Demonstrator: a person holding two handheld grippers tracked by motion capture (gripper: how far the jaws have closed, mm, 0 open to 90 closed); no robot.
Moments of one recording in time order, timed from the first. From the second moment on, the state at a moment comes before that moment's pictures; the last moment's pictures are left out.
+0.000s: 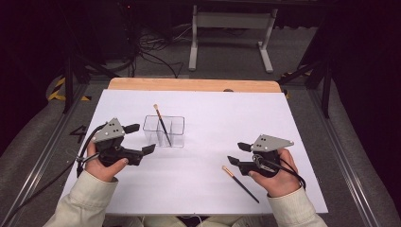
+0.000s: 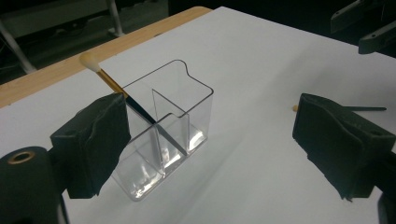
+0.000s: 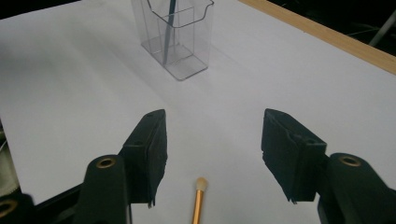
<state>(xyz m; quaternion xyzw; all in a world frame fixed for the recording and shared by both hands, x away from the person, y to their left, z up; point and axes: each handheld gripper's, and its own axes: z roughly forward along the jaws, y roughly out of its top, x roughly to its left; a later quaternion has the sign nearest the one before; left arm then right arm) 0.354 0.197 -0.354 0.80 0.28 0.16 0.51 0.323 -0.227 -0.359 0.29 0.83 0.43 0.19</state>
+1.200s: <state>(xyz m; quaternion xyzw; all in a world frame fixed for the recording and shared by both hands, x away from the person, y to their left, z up) 0.358 0.203 -0.356 0.80 0.29 0.16 0.50 0.324 -0.205 -0.383 0.28 0.92 0.23 0.11</state>
